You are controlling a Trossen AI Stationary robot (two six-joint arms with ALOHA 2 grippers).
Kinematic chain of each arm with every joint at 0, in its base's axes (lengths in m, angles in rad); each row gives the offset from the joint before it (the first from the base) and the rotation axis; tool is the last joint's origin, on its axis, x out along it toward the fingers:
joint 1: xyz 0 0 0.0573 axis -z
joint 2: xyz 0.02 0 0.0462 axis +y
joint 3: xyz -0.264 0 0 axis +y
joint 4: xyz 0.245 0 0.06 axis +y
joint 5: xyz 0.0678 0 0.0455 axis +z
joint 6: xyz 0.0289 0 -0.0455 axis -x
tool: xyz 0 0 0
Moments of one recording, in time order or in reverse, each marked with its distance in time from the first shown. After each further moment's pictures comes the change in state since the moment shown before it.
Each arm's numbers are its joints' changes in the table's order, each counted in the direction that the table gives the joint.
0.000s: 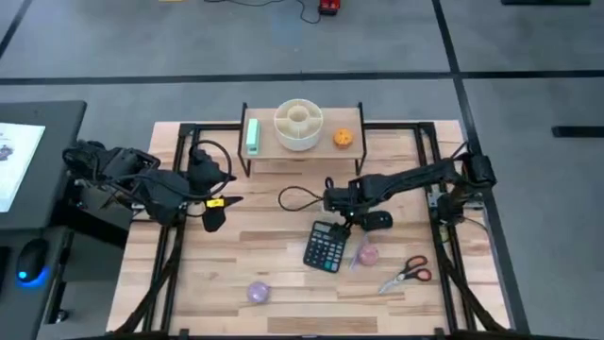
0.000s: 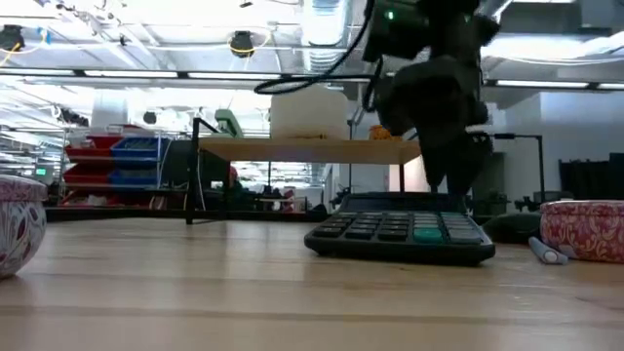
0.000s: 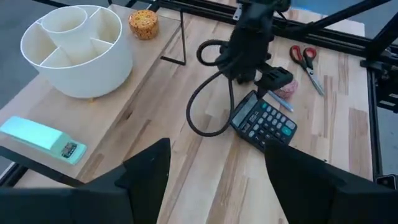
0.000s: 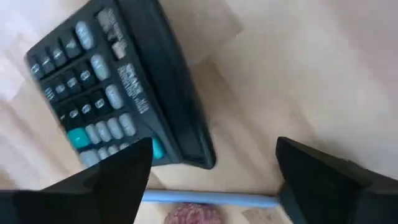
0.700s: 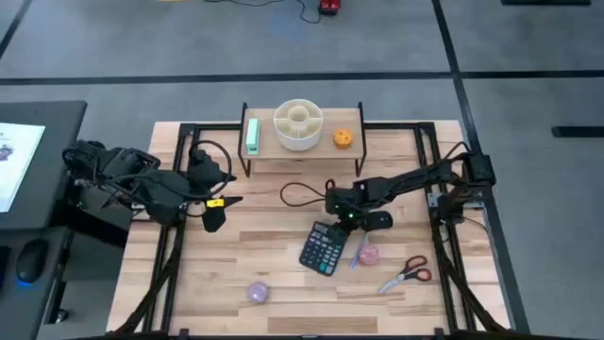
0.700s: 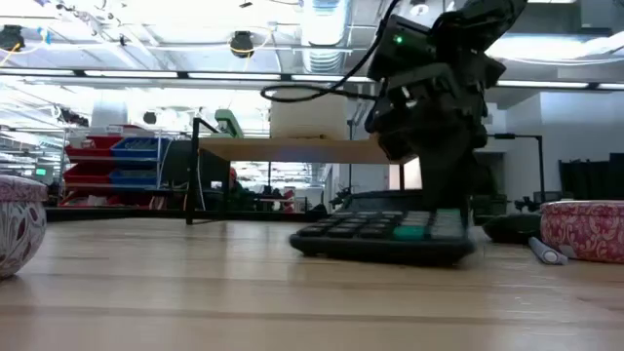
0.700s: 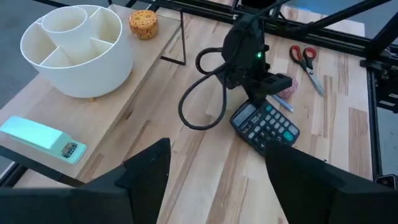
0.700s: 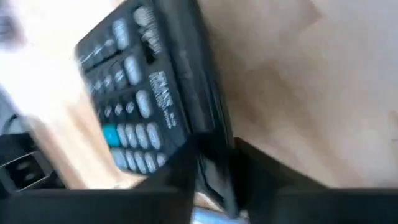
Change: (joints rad) left arm 0.000 0.000 0.000 0.000 0.000 0.000; right arm 0.024 -0.005 0.141 -0.352 0.183 -0.080
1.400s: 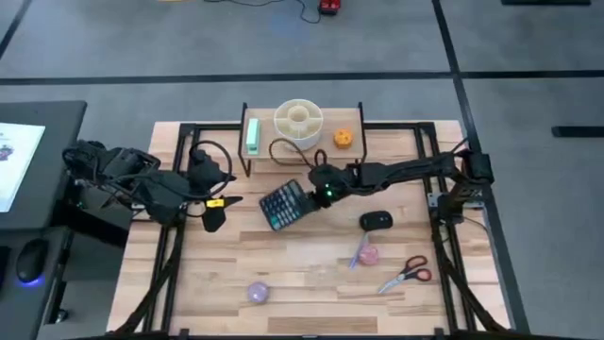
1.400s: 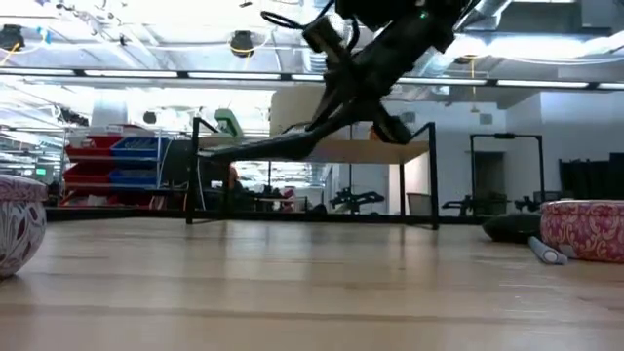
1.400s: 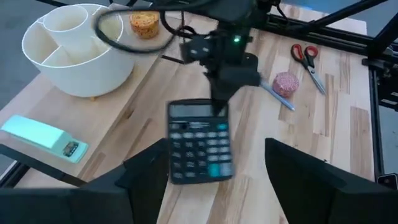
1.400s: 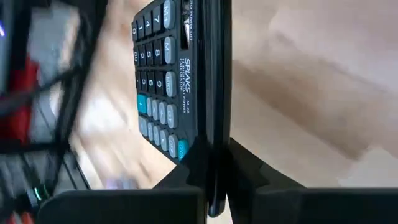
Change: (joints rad) left arm 0.000 0.000 0.000 0.006 0.000 0.000; right arm 0.060 0.041 -0.238 -0.168 -0.321 -0.320
